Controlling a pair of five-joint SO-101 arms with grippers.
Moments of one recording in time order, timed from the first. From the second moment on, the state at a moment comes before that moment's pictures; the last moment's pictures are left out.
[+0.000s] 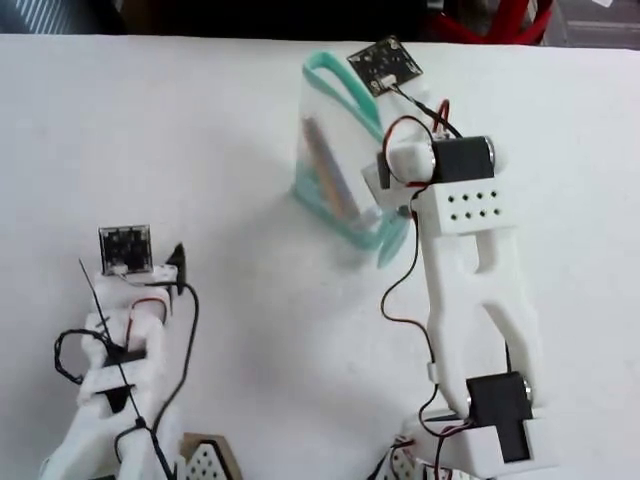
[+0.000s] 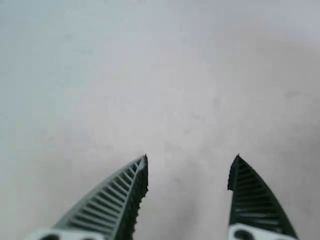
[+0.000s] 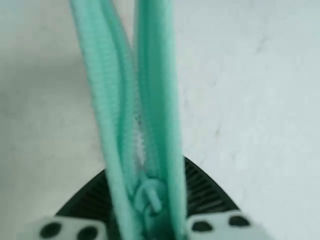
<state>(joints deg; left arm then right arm) -19.0 -38.5 96.2 -16.3 -8.6 -12.4 -4.6 -2.7 82.1 22.8</state>
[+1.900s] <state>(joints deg) -19.4 -38.5 96.2 -16.3 -8.6 -7.7 -4.5 -3.7 86.1 22.5</state>
